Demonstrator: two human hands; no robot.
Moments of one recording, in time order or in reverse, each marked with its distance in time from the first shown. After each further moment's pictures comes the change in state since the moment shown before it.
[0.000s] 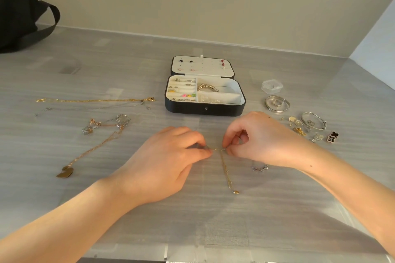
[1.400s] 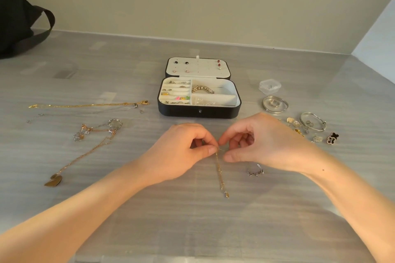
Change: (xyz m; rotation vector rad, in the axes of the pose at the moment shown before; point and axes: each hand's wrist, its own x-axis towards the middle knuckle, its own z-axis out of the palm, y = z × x) left_hand 0.043 0.008 0.007 -0.581 -0.082 -0.470; right_hand -0.006 0.019 -0.004 0.290 -0.025 -0.013
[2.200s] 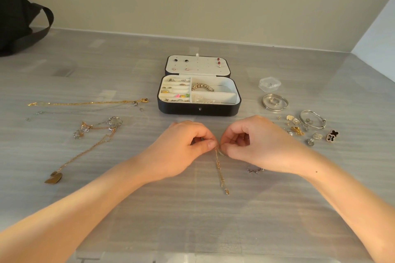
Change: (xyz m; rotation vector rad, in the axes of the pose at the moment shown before) left_hand 0.001 0.002 -0.002 0.091 -0.030 0.027; right_hand 0.000 -0.001 0.010 -0.096 0.055 0.000
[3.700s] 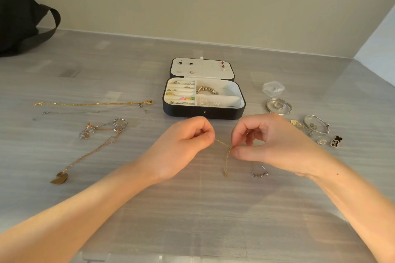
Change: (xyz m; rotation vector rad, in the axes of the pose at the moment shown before) left_hand -0.008 0.003 -0.005 -0.432 0.058 -0.102; right_hand -0.005 0.002 -0.009 0.276 0.050 -0.069
